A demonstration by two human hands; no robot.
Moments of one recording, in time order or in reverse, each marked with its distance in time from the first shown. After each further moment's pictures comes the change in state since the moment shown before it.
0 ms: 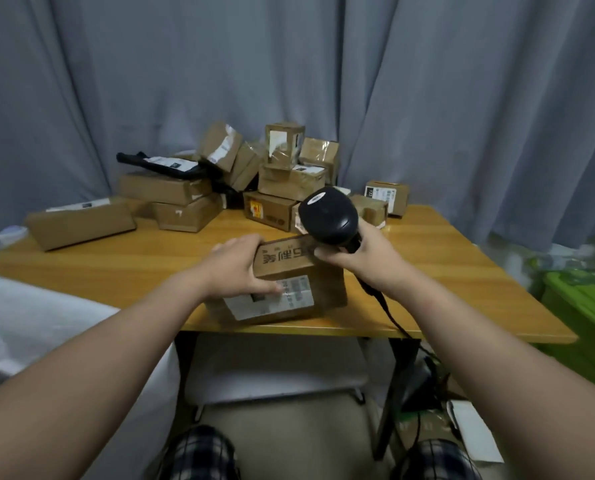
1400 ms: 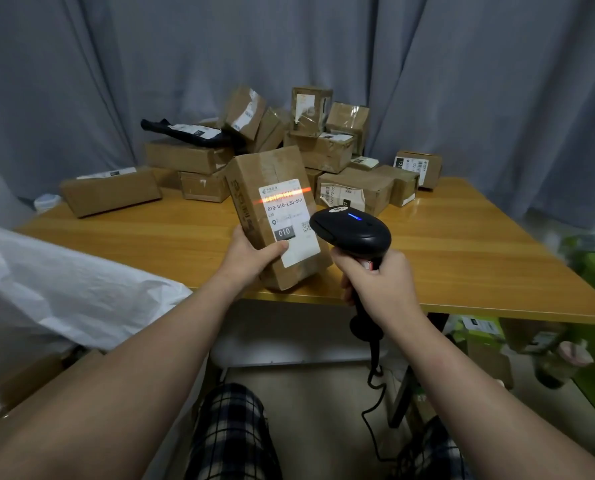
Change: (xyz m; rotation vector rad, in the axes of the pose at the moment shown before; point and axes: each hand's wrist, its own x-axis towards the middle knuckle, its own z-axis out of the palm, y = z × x) left_hand -0.013 -0.031 0.058 -0.897 0.305 -0.469; right_hand -0.055 0.007 0.074 0.187 0.298 0.132
